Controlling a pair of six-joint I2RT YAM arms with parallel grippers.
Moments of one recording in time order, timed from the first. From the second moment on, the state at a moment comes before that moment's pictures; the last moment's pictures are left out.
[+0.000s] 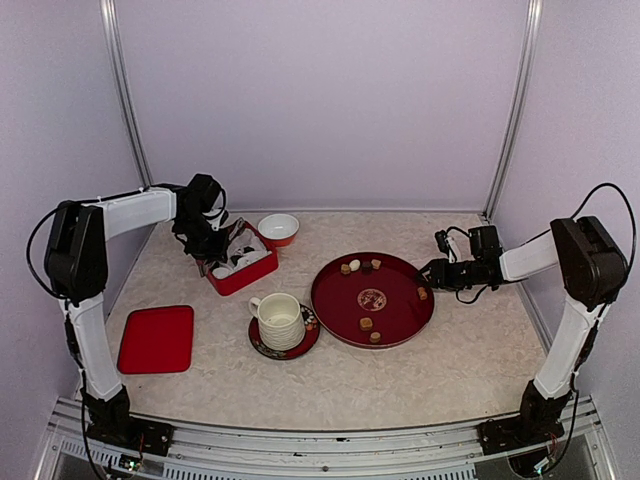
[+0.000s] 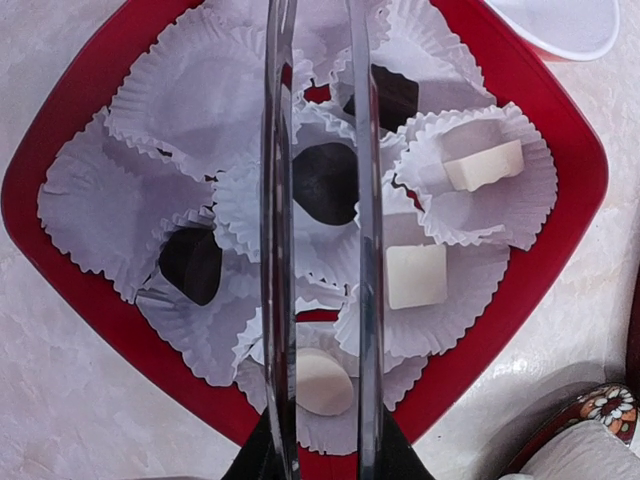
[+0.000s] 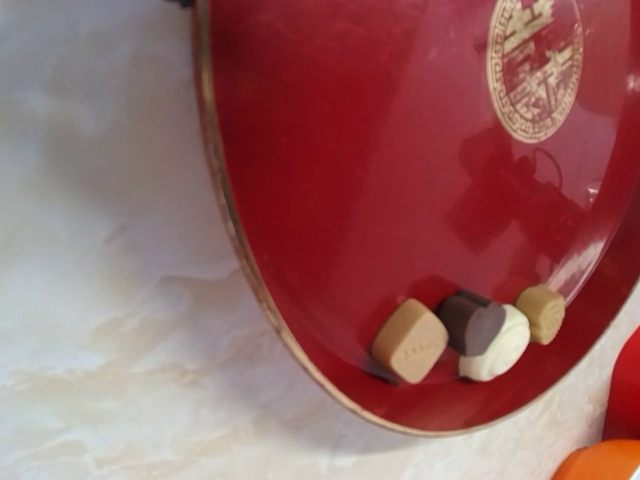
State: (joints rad) left arm -0.30 1.96 1.57 -0.79 0.02 -0.18; right arm 0.15 1.83 0.87 0.20 -0.63 0.22
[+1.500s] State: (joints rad) left arm -0.98 1.98 1.78 -0.86 -0.07 -0.04; right arm 0.15 1.82 0.87 0.19 -0.62 0.22
